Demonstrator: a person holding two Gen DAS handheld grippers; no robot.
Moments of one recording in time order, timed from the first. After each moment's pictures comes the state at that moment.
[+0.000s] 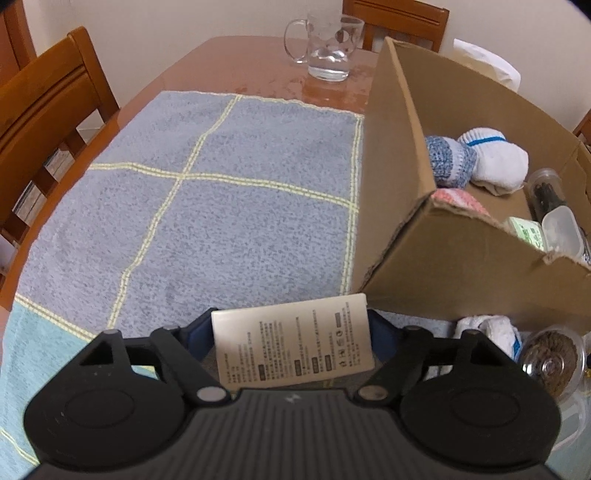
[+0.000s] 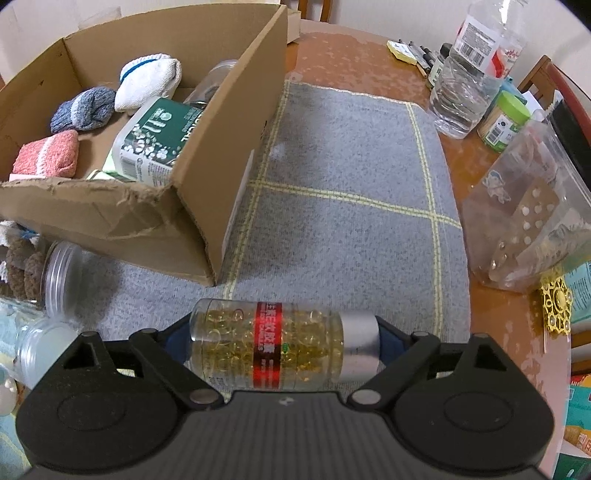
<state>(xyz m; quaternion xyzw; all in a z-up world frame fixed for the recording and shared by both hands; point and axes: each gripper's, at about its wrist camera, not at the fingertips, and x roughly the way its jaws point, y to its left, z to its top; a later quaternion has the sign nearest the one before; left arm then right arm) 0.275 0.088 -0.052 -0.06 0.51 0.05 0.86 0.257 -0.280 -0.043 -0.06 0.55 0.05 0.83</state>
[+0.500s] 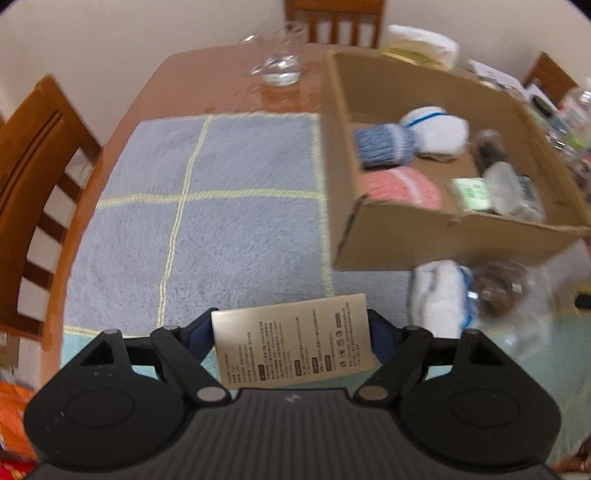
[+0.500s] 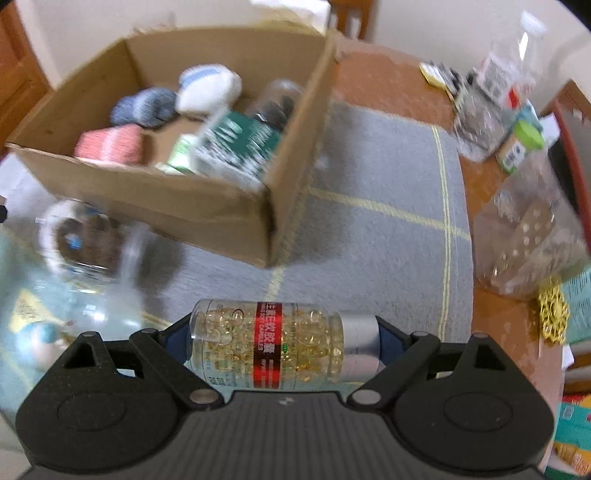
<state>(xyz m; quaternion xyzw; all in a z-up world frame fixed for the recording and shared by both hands) 0.249 0.092 0.016 0.01 0.54 -0.04 0.84 0.225 -0.266 0.001 -0.07 0.54 0.11 0.83</state>
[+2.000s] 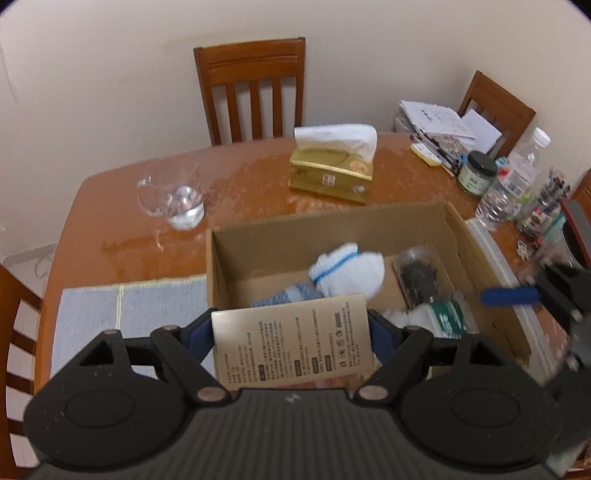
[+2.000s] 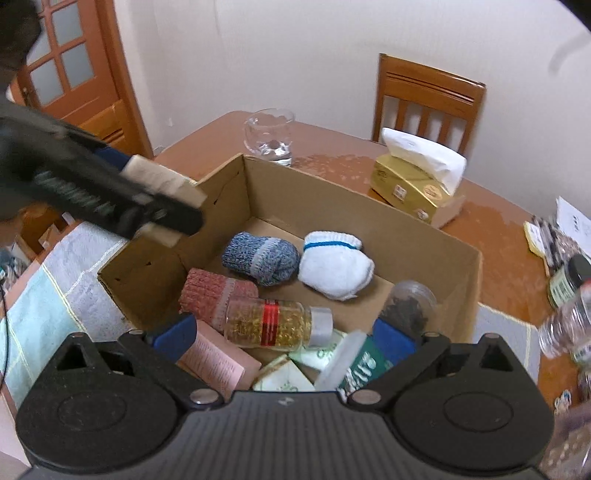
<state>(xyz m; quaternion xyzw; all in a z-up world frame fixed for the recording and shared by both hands) 0.371 0.005 0.085 0.05 0.46 -0.12 0.88 0.308 -0.165 0.069 -0.10 0.43 0.25 0.86</state>
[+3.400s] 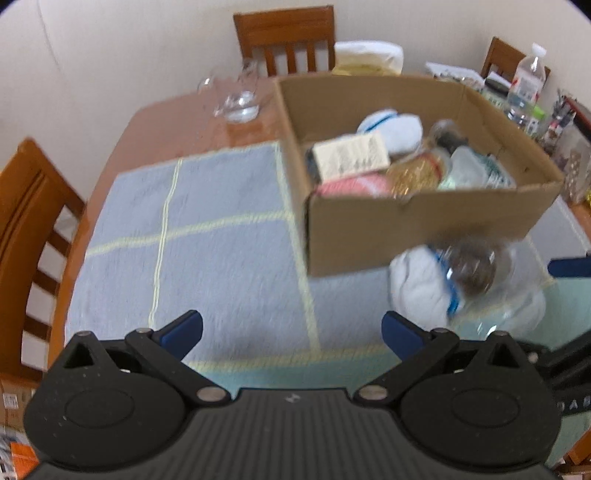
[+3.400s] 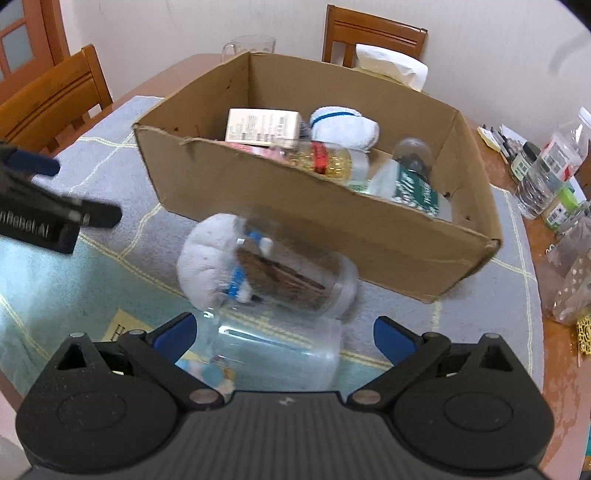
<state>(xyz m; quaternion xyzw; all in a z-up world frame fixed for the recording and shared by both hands) 0.221 0.074 0.002 0.07 0.48 -0.07 0.87 0.176 -0.115 0.001 -0.10 0.48 0.12 0.86</state>
